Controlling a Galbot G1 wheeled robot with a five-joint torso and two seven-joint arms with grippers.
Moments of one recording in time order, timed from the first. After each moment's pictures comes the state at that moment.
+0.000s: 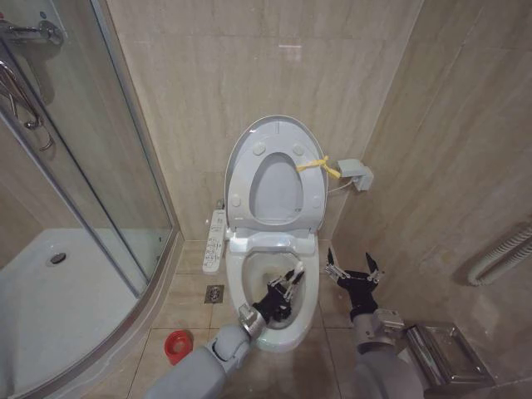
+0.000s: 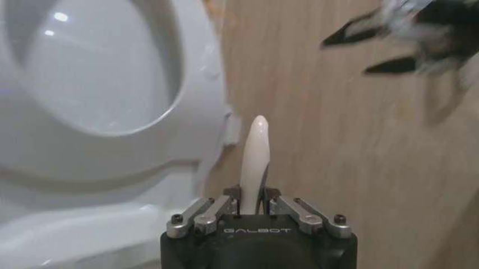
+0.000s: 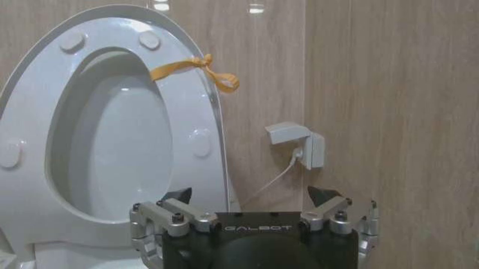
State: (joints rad) left arm 0.75 -1.27 0.40 -1.24 -0.48 -0.49 0.15; right arm -1.48 1.44 0.48 2.19 0.13 -0.12 0.29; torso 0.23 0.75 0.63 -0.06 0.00
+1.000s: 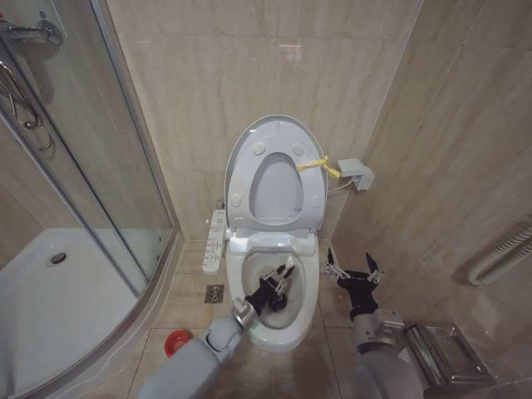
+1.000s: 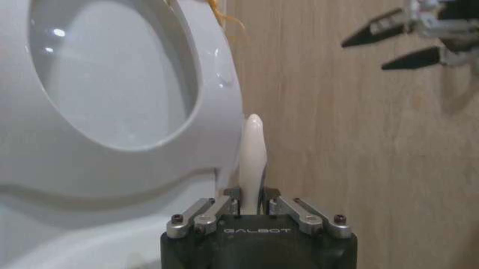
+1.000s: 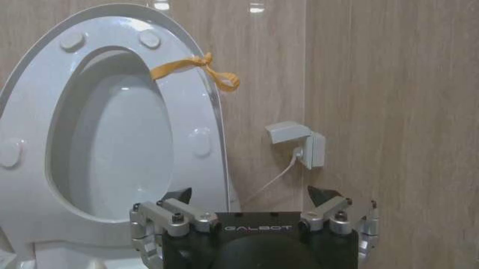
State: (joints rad) left arm 0.72 -1.26 0.36 -1.25 -0.44 -0.52 0.17; right arm -1.48 1.44 0.48 2.19 0.13 -0.12 0.29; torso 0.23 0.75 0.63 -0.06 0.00
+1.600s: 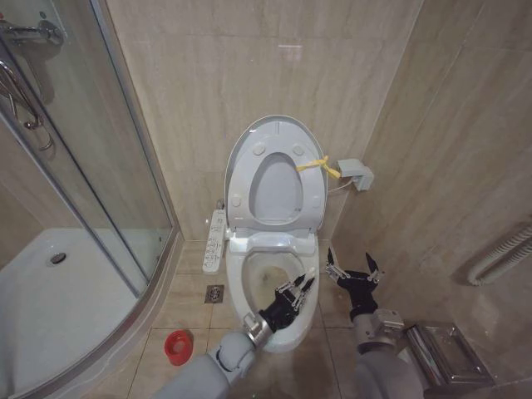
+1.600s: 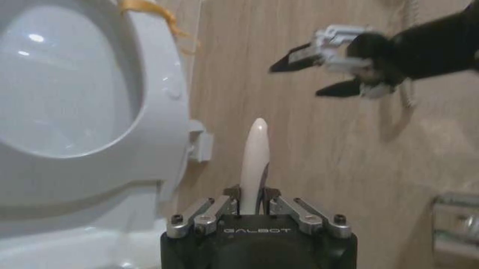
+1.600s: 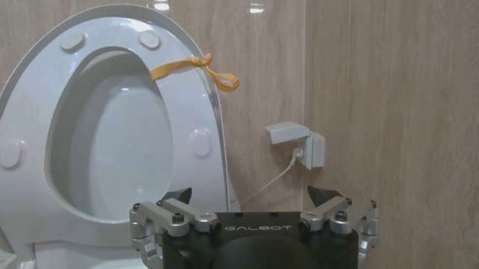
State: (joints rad) left arm 0.78 -1.26 0.42 -1.31 -0.45 -0.55 0.18; right arm -1.48 1.44 0.48 2.19 0.13 -0.12 0.29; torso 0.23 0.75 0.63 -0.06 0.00
